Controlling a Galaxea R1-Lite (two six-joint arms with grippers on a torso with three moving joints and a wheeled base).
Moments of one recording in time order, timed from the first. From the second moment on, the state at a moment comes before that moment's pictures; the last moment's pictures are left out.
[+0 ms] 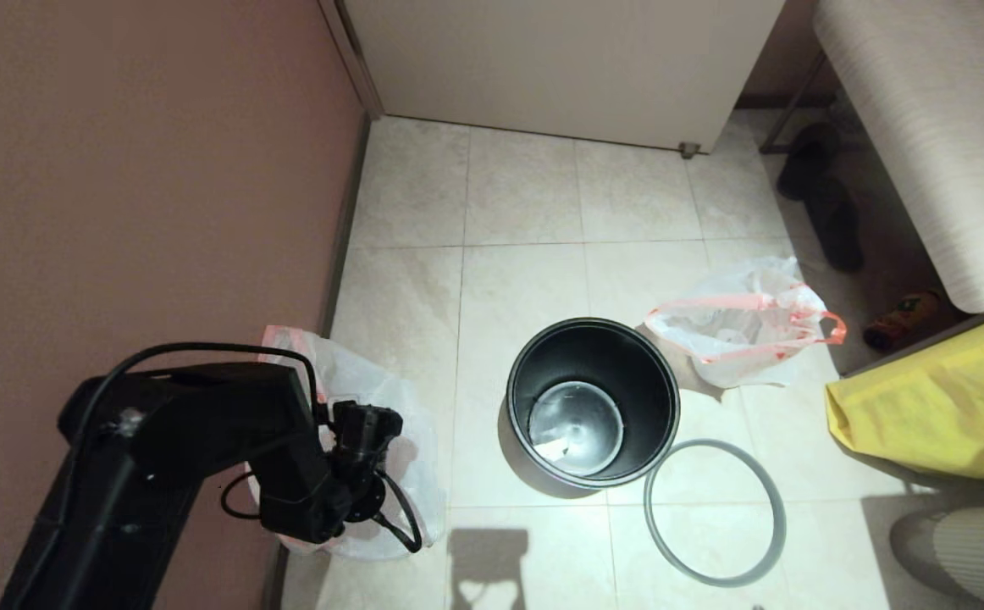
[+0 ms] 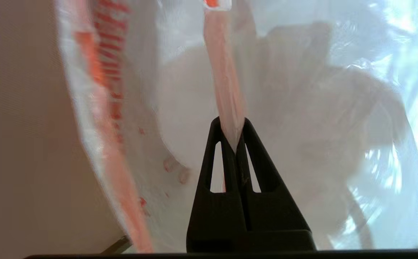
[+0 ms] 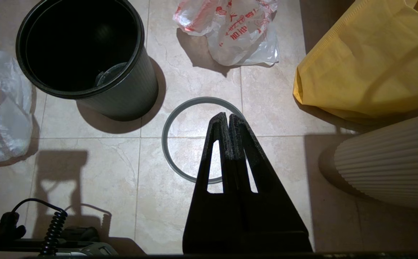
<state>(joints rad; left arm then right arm) -0.28 2.45 -0.87 -0.90 0.77 -0.21 0.00 0.00 0.00 0.00 0.00 0.00</state>
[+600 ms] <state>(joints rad) -0.50 1.71 -0.65 -0.53 0.74 -0.15 0.00 0.00 0.00 0.00 0.00 0.00</state>
